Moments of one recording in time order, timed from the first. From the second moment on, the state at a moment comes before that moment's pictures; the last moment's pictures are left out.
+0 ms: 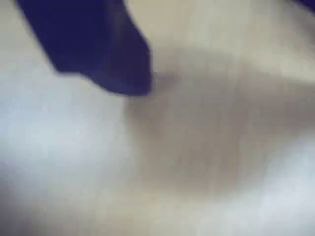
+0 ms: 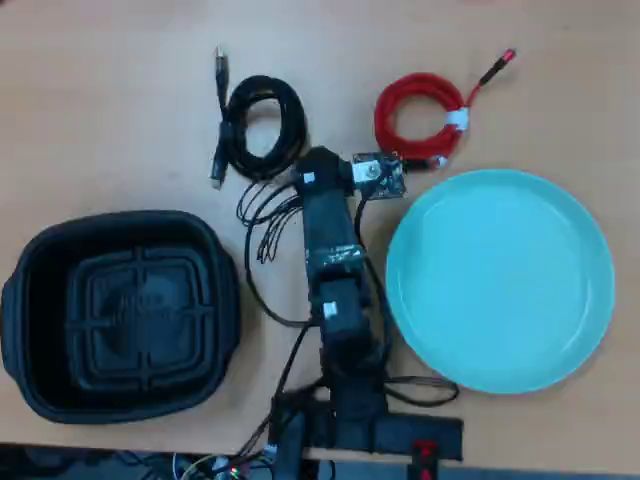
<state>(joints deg) 77.1 75.8 98.1 63.5 0.7</state>
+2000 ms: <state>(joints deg) 66.4 97.0 67.2 87.8 1.8</state>
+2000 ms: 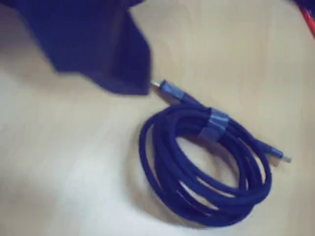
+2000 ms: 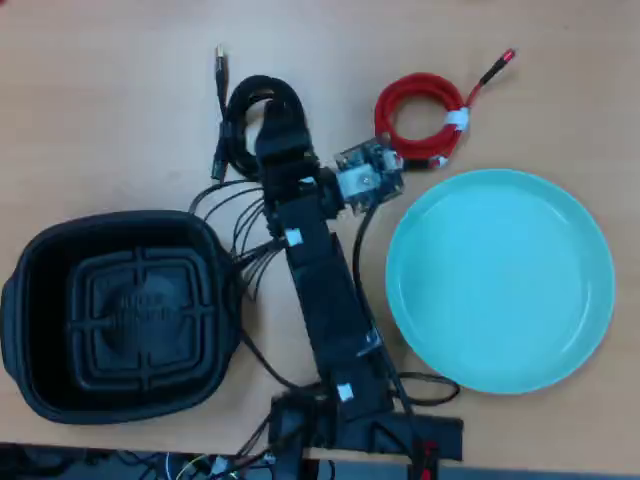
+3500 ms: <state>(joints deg) 67.4 64.0 75.8 69.8 -14.3</state>
